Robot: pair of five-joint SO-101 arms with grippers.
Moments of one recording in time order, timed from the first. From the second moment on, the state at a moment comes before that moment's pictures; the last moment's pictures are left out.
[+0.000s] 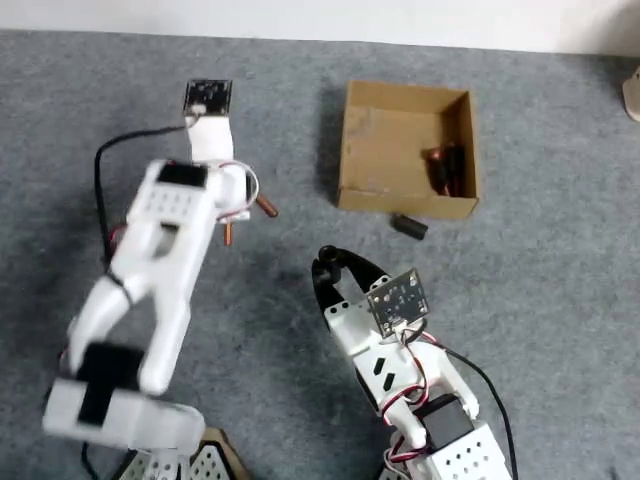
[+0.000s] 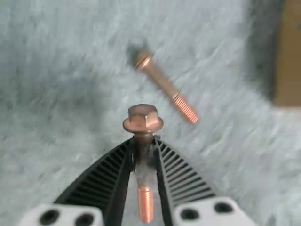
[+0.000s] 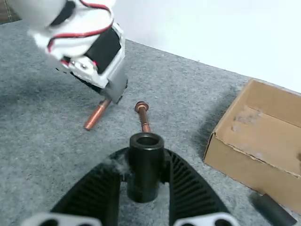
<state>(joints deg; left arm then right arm) 2.9 -6.2 23.6 47.9 14.5 -32.2 -103.5 96.1 27.3 6.3</state>
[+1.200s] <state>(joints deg) 24.0 -65.0 70.3 15.2 40.4 -32.2 -103.5 96.1 27.3 6.3</state>
